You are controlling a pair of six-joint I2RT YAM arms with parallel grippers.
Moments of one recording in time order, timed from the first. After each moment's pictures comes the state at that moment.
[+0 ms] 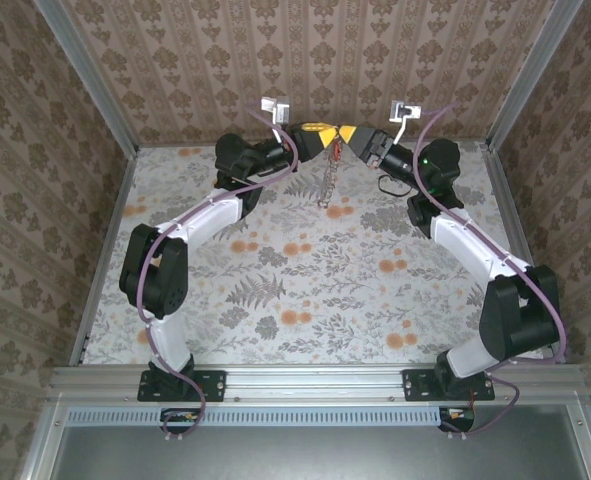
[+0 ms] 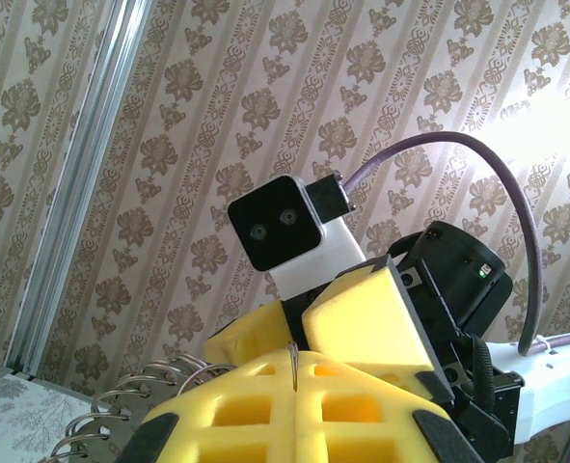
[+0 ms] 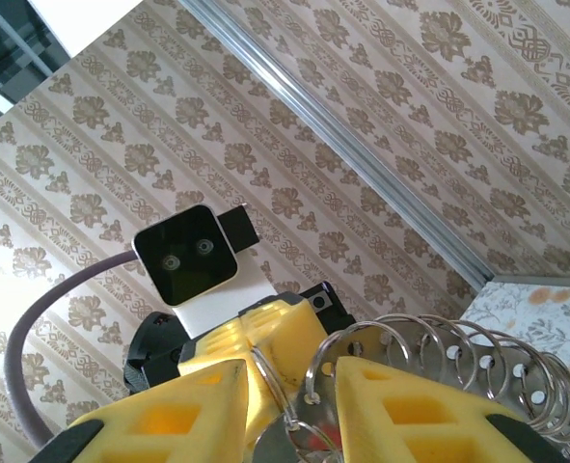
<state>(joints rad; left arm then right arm) -0.54 1.86 1.44 1.01 0.91 -0.83 0.23 1.52 1.14 0.74 -0.72 1.04</state>
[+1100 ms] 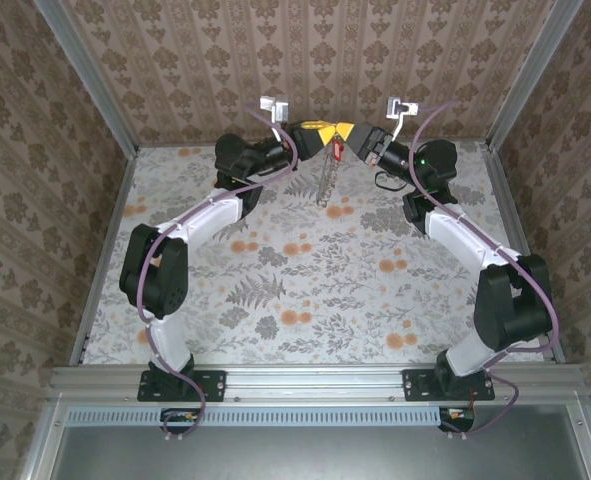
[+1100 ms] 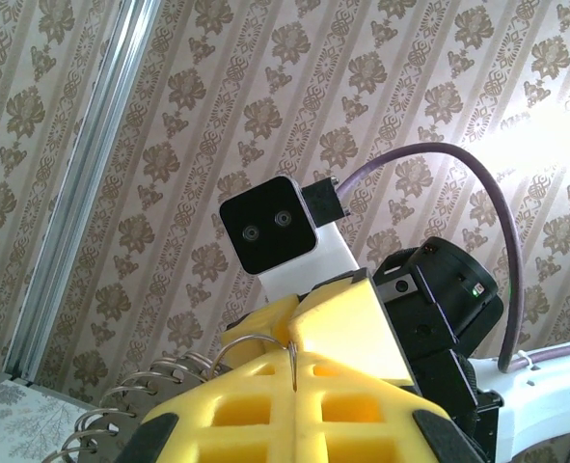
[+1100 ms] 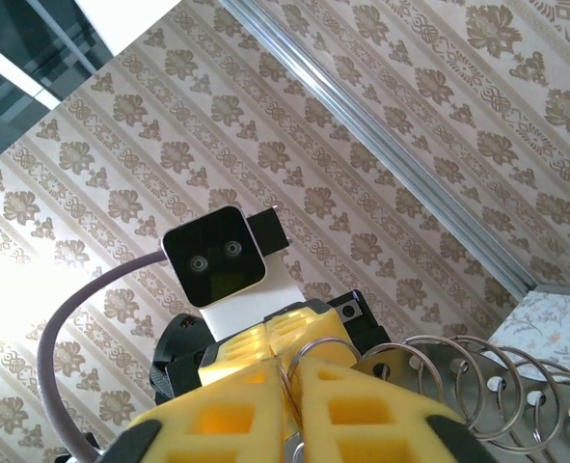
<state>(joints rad) -0.54 1.86 1.45 1.02 0.89 -0.85 0.24 1.58 1.17 0.89 -0.76 1.13</state>
